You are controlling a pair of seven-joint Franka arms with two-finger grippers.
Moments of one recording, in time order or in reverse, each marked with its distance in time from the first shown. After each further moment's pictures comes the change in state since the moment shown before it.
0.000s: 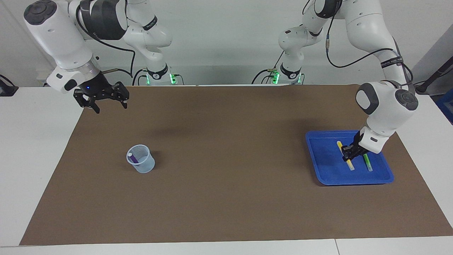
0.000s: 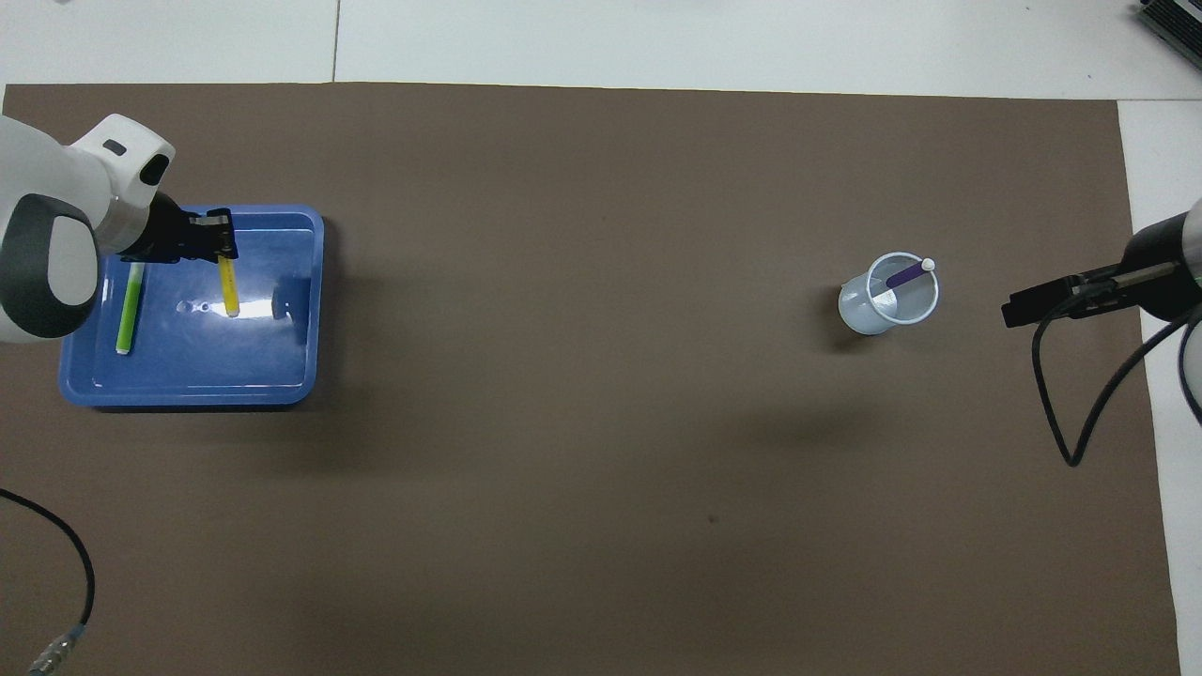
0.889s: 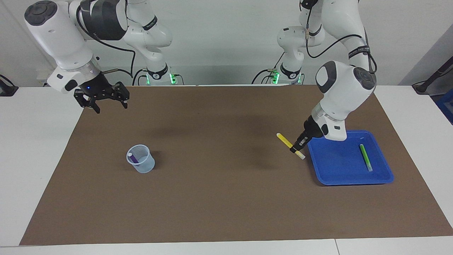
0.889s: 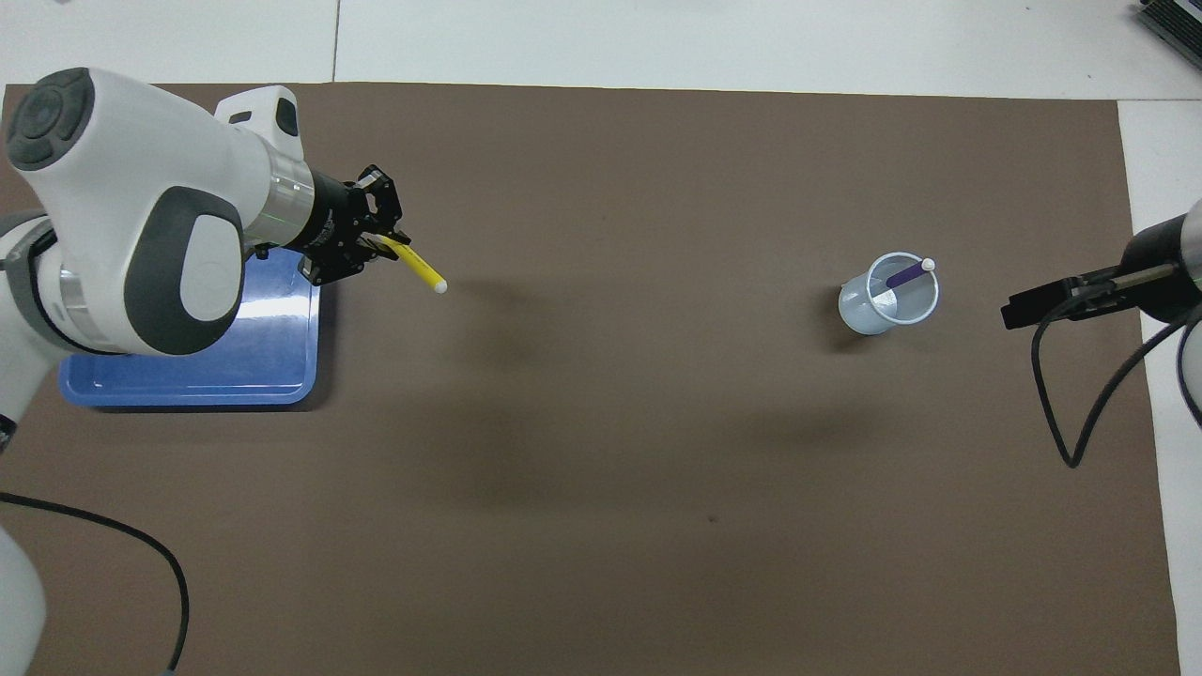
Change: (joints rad) left arm -0.231 -0.084 -0.043 0.039 -0.237 -0.059 -0.758; right arm 0.000 -0.002 -0.001 -0.005 0.000 0.000 0.000
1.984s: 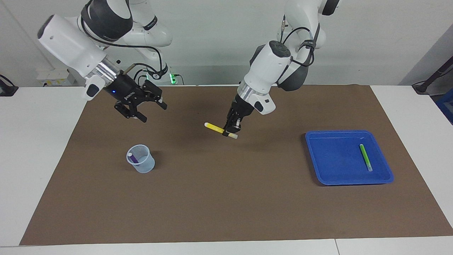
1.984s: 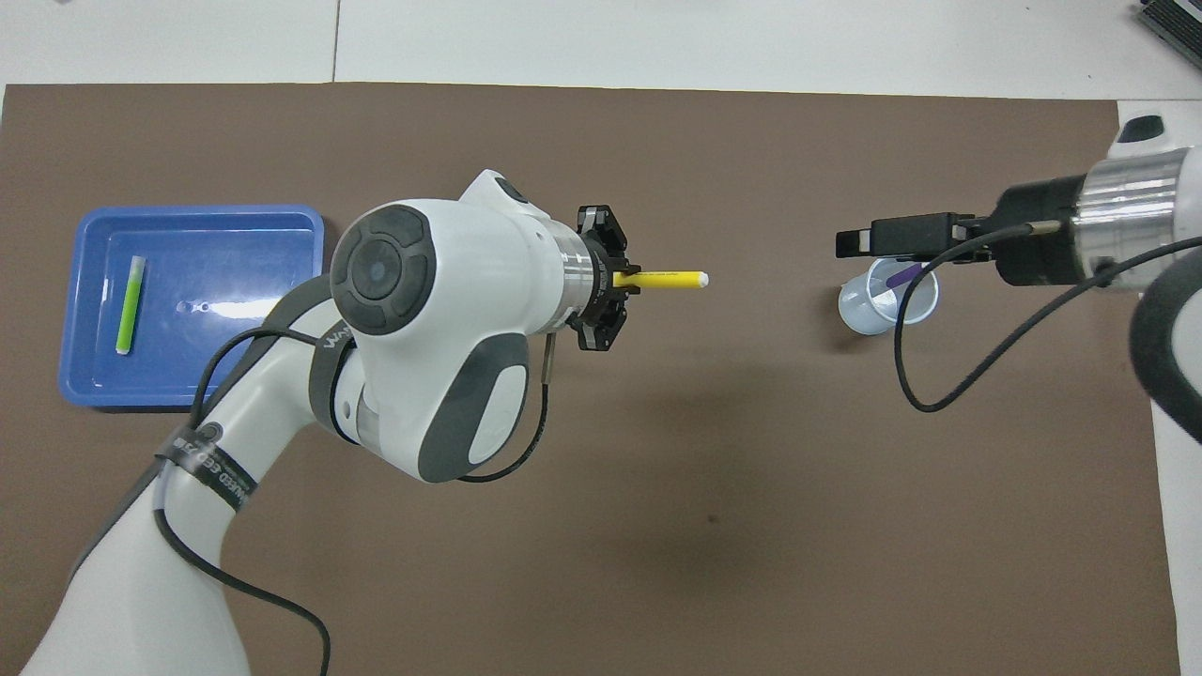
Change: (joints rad) left arm -0.352 -0.009 -0.038 -0.026 -0.017 0.338 -0.993; right arm 0.104 0.021 0.013 -0.096 0.626 0.314 0.000
